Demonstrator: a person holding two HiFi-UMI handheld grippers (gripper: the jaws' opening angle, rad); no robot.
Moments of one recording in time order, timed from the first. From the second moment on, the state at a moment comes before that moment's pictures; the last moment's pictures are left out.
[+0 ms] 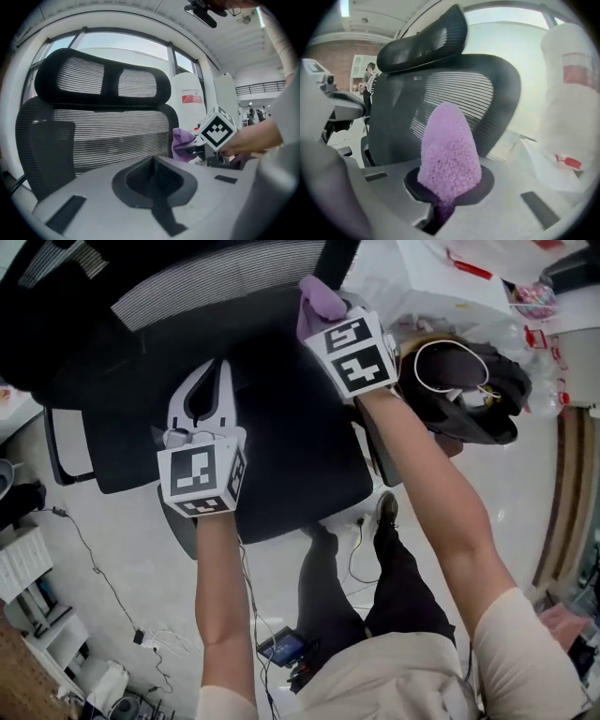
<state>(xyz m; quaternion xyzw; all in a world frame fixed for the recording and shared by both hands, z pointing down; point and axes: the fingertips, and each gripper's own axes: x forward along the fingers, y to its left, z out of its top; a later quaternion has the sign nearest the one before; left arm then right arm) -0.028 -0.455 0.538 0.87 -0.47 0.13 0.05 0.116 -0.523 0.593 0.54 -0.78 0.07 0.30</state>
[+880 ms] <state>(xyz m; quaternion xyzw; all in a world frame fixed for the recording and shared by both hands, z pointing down) -0.176 -0.419 0.539 0.82 -0.55 0.12 0.06 -0.081 -0.517 0.592 0.44 -0.85 0.04 0.30</state>
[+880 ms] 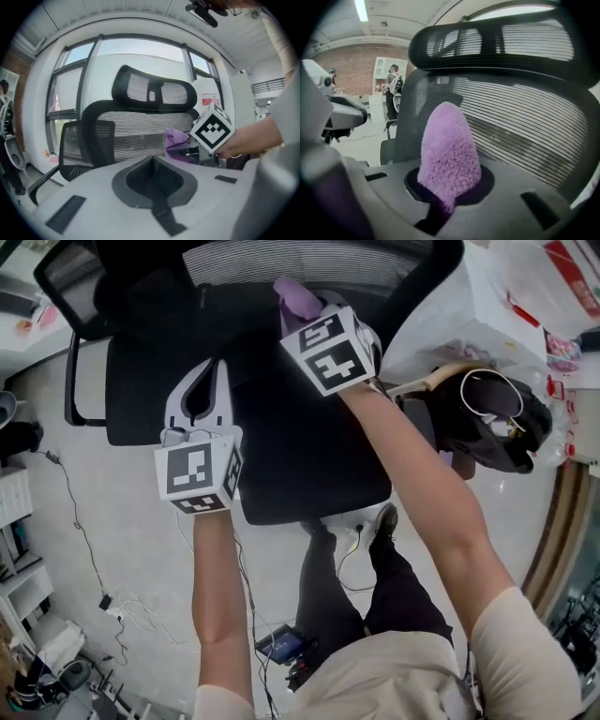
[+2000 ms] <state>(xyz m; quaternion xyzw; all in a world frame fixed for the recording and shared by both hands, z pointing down) -0.265 -0.341 0.439 0.77 -0.62 0.12 0.05 -0.179 -0.435 0.477 0.34 -0.90 -0.01 0.27</state>
